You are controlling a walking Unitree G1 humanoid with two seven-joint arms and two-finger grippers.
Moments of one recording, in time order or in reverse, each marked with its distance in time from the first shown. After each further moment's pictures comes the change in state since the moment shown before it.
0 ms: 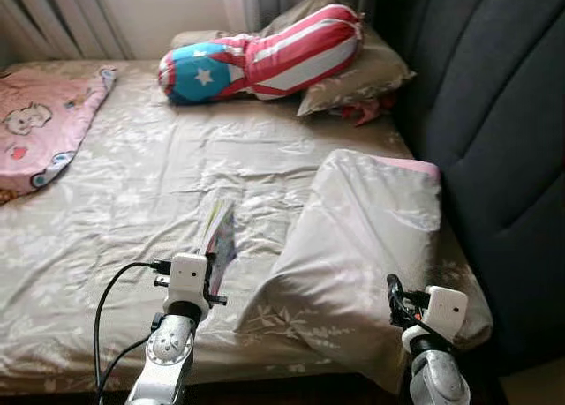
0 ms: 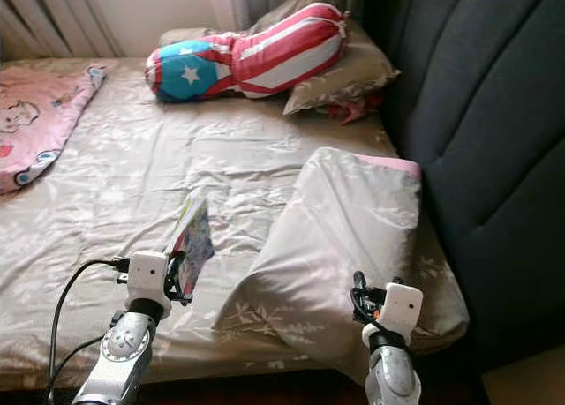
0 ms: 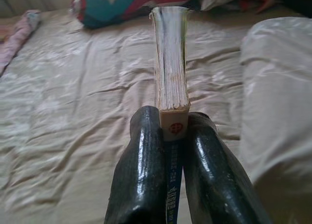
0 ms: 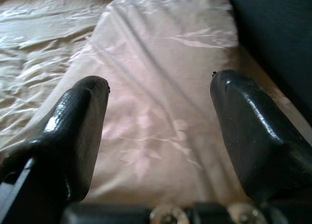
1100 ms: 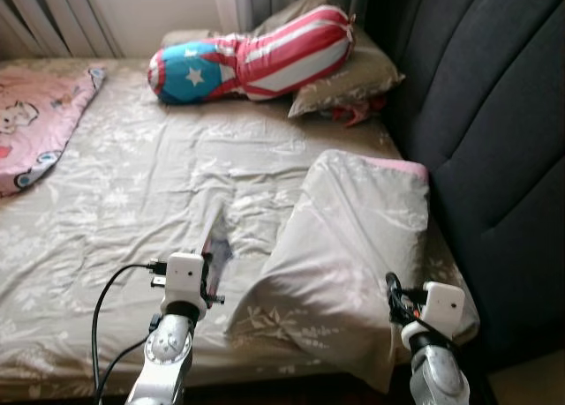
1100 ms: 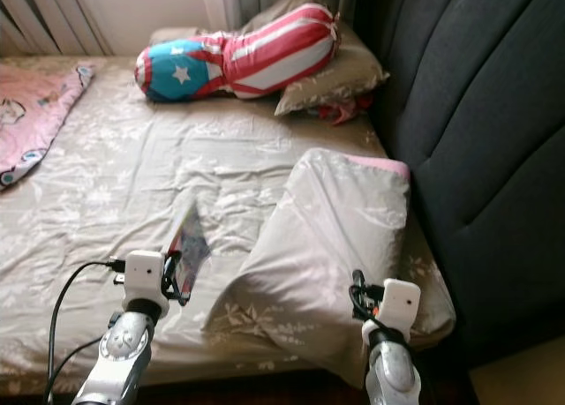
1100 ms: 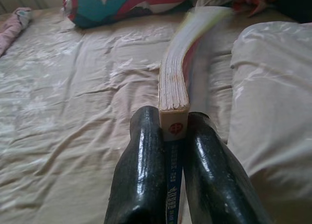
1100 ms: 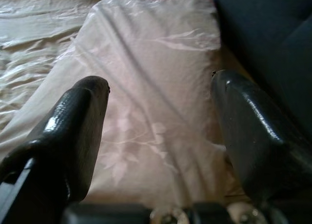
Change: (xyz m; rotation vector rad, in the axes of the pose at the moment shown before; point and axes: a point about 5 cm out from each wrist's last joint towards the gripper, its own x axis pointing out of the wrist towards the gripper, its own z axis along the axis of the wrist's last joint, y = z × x) left arm 0.000 0.001 -0.001 -0.017 0.003 0.020; right arm 0.004 0.000 0.001 -0.020 0.006 0.008
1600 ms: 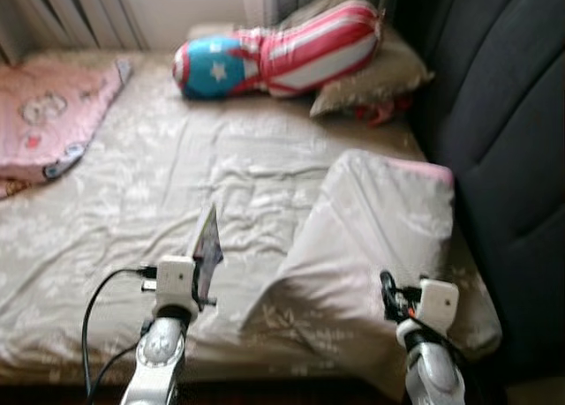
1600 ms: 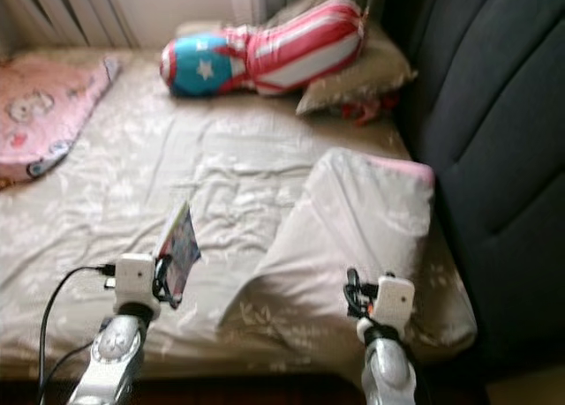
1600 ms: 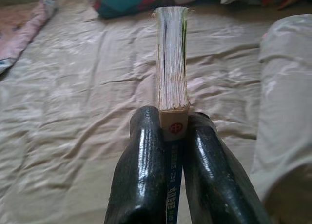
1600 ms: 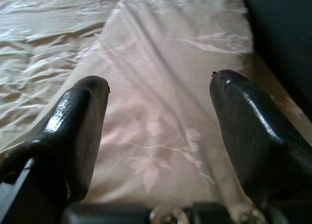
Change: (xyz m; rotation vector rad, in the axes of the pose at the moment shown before) left arm -0.004 0.009 -0.004 -0.004 0.012 0.033; right arm 0.001 0.003 0.001 -0.002 -0.003 0.007
